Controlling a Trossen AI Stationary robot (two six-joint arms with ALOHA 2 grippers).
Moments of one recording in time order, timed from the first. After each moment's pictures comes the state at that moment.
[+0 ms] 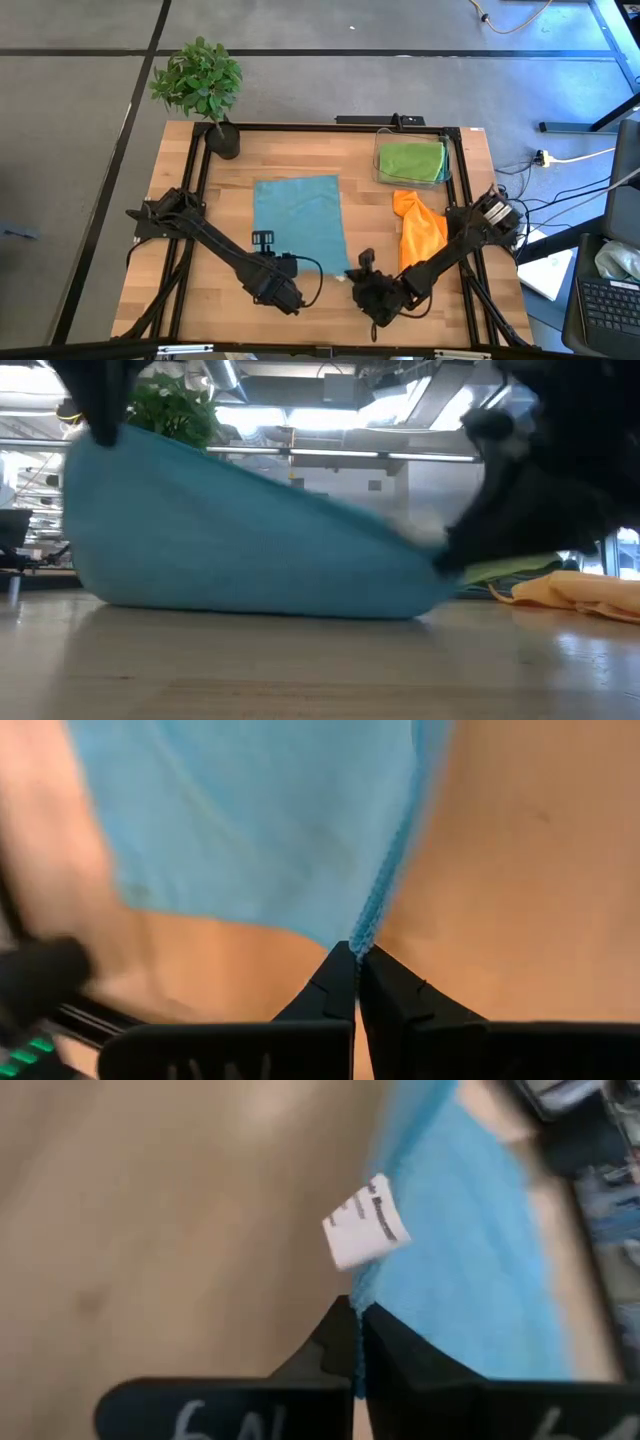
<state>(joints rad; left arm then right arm) -0.58 1.98 1.76 -1.57 -0.29 -0.71 0.70 1.93 1.00 -0.07 0.83 0.04</state>
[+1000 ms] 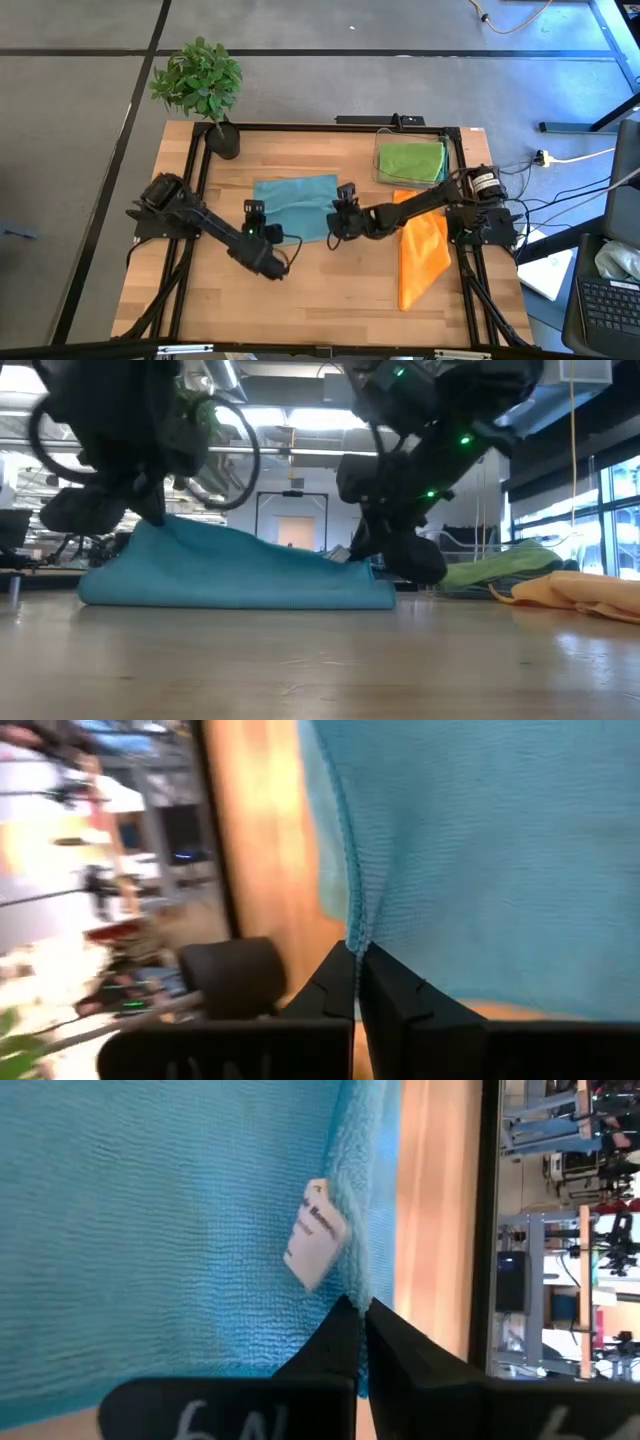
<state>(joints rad) -0.46 1.84 1.13 -1.36 -0.81 -0.65 0.16 1.89 1.01 -0.05 0.75 -0.47</state>
